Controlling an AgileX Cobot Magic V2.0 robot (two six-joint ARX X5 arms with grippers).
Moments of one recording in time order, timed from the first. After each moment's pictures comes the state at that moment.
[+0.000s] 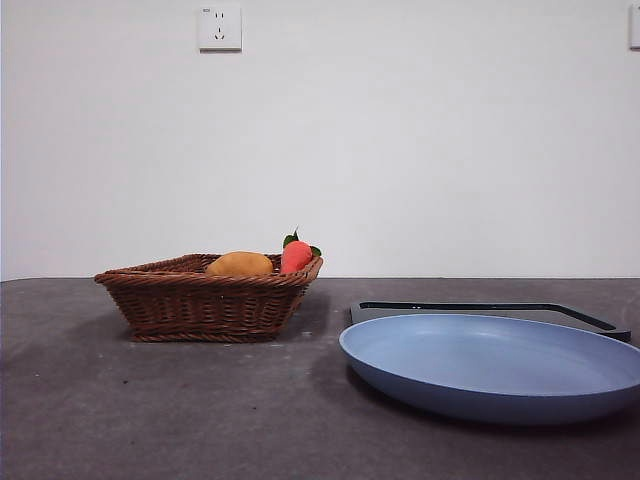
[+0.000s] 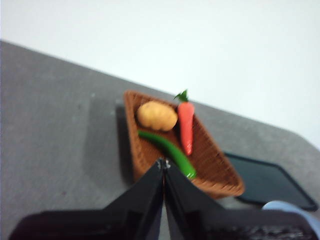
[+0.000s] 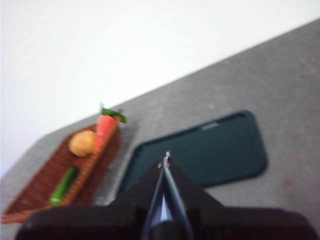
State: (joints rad) left arm 0.04 0.01 0.15 -0.17 0.31 -0.40; right arm 0.07 0.09 0.15 -0.11 -0.16 0.42
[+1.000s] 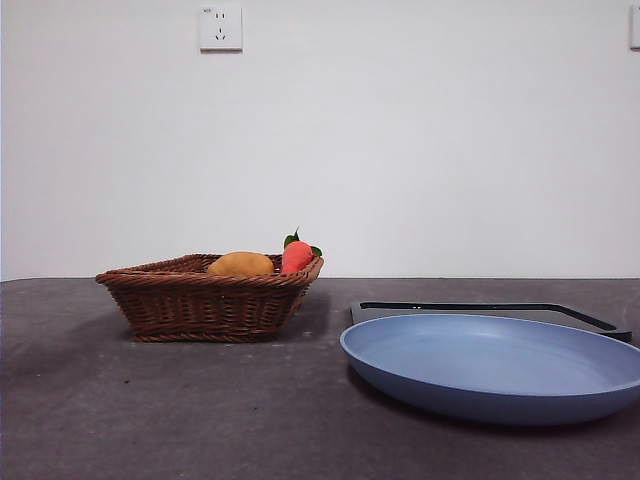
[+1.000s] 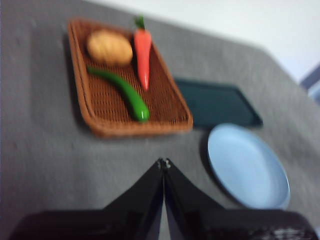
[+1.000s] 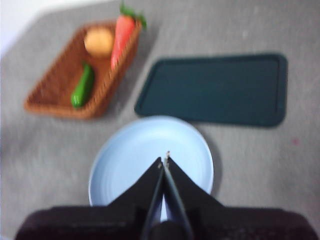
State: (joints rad) left arm 0.04 0.49 0.63 -0.62 0.55 -0.20; right arm 0.09 0.60 0.78 -0.76 -0.34 0.09
